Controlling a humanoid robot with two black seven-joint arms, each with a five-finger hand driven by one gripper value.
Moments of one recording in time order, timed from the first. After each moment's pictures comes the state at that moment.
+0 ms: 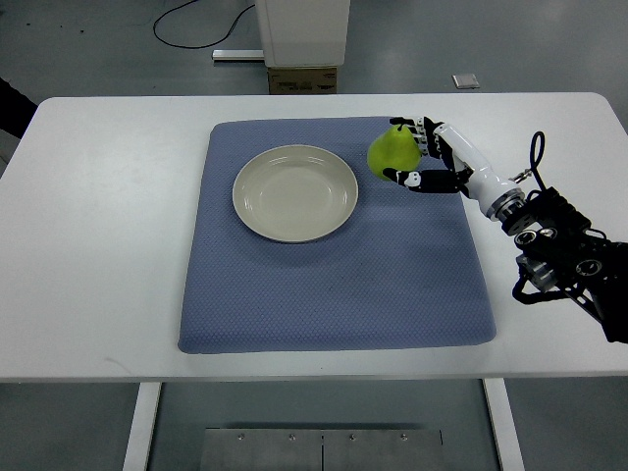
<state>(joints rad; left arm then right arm) -0.03 0.00 -0.11 -0.26 -0.02 0.06 -0.25 0.96 -0.23 0.15 0.71 -0.54 -0.10 0.61</state>
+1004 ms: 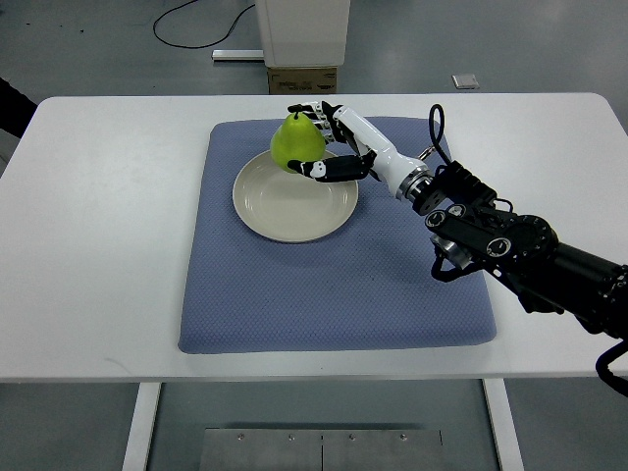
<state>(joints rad) -0.03 0.00 -0.11 -0.26 -0.02 0.06 -0.25 1.08 0.00 0.04 0.61 -0.54 -0.11 0.55</state>
